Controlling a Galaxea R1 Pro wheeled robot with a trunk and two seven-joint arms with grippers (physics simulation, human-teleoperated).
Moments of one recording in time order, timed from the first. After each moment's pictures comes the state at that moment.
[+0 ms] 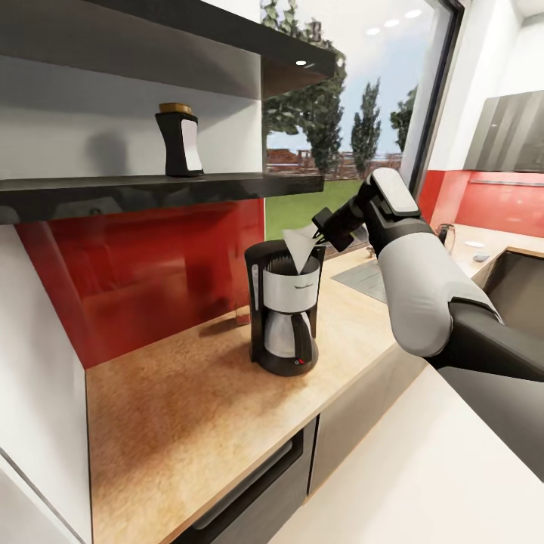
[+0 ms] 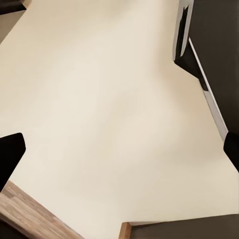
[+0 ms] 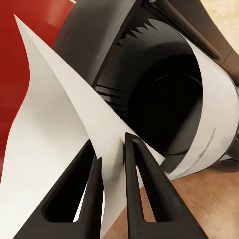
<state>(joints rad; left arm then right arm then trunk) 0.08 0.08 0.03 0.02 0.01 0.00 0.17 -1.63 0.17 -0.28 -0.53 -1.17 0.79 -1.03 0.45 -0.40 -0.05</state>
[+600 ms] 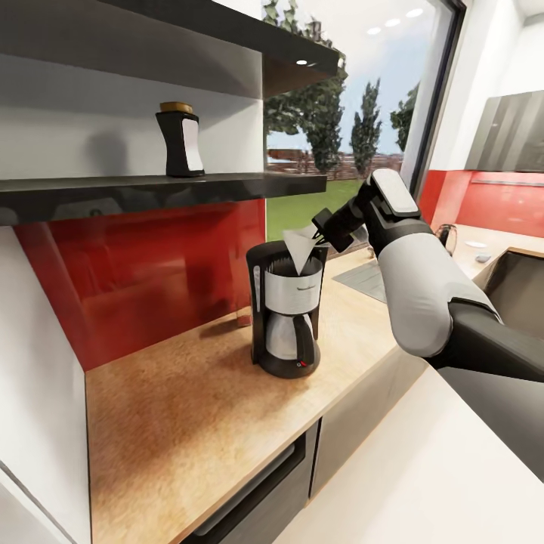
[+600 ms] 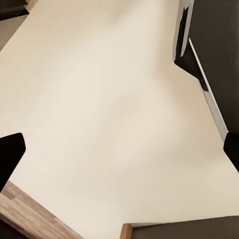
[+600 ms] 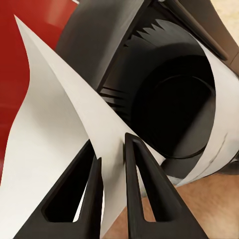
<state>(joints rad) 0.08 0.08 0.03 0.02 0.01 0.00 0.17 -1.63 0.17 -0.29 -0.53 -1.18 0.79 -1.03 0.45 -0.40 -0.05</state>
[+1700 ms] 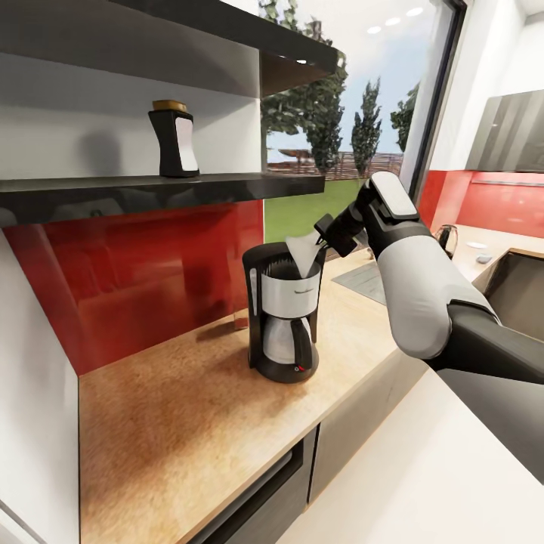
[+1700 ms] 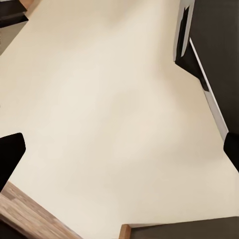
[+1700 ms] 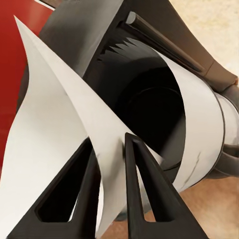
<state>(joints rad) 0.08 0.08 0.03 0.02 0.01 0.00 0.17 -1.62 0.17 -0.29 -0.53 -1.17 0.79 -1.09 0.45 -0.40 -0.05</state>
